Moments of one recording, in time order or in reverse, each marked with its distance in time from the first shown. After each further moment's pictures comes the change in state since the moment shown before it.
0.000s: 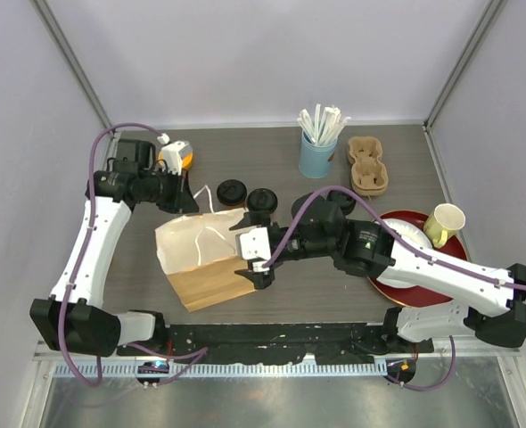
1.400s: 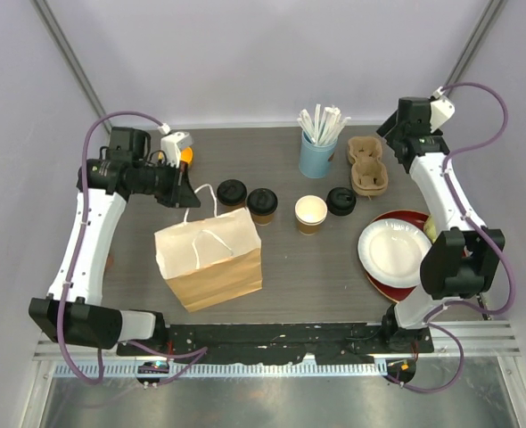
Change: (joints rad) left arm 0.000 0.048 0.184 -0.150 0.083 0.071; right arm -1.164 0.402 0.207 -0.063 0.732 1.313
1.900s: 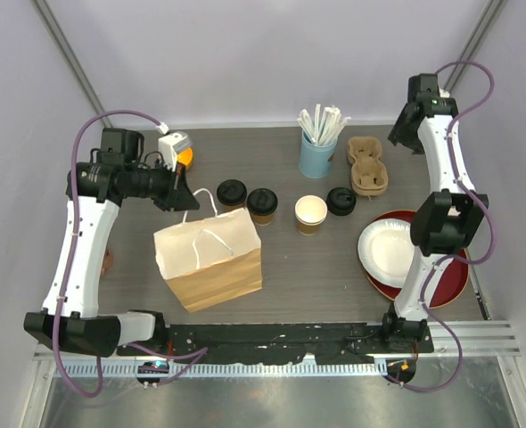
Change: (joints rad) left arm 0.000 -0.050 0.043 -0.070 0.082 0.080; right arm -0.086 0.348 0.591 -0.559 -0.098 -0.241
